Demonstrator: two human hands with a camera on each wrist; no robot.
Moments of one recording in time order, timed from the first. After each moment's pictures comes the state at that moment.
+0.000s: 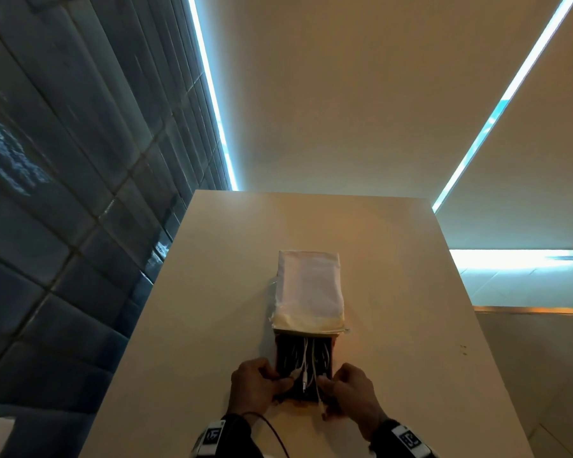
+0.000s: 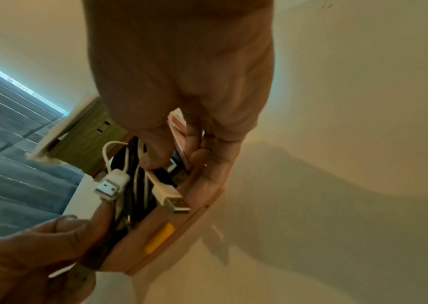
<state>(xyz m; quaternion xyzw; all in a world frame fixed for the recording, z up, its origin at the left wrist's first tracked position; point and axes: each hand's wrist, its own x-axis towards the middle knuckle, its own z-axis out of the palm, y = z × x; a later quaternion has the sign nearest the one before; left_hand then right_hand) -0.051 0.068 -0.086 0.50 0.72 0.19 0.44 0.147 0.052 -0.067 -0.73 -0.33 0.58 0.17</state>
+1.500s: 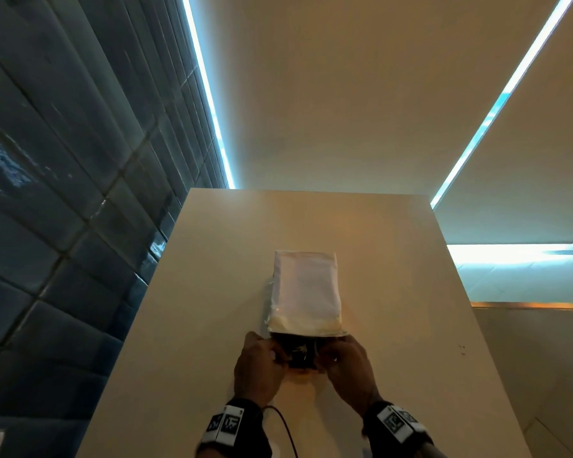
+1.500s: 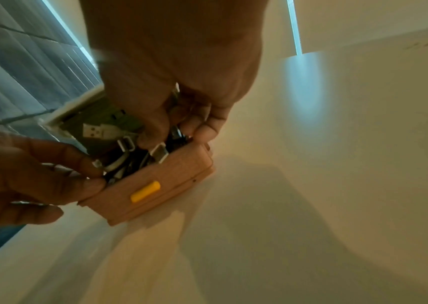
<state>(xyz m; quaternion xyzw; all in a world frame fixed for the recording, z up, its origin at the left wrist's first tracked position) -0.032 0.095 -0.070 0.62 0.70 0.17 0.30 0.152 0.083 -0.085 -0.67 -0.61 0.34 0.25</state>
